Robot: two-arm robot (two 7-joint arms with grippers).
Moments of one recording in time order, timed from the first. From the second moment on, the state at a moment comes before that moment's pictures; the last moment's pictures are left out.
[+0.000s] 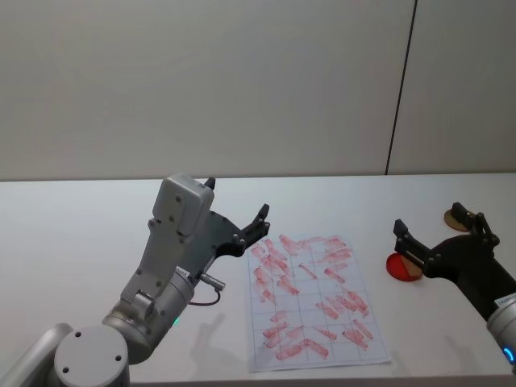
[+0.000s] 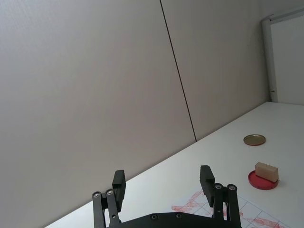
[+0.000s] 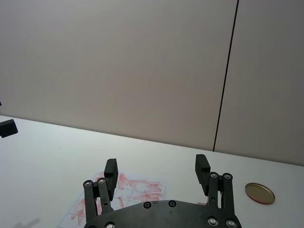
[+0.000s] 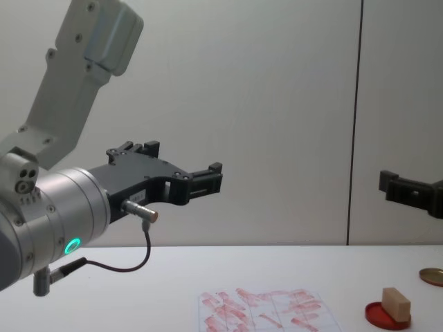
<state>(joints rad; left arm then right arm) -0.24 0.38 0.45 -1.63 -0.20 0.01 -0.01 -0.01 0.34 -0.23 -1.77 0.29 0.03 0.07</state>
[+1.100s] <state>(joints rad) -0.24 0.38 0.45 -1.63 -0.20 0.01 -0.01 -0.01 0.34 -0.23 -1.77 0.29 0.03 0.07</state>
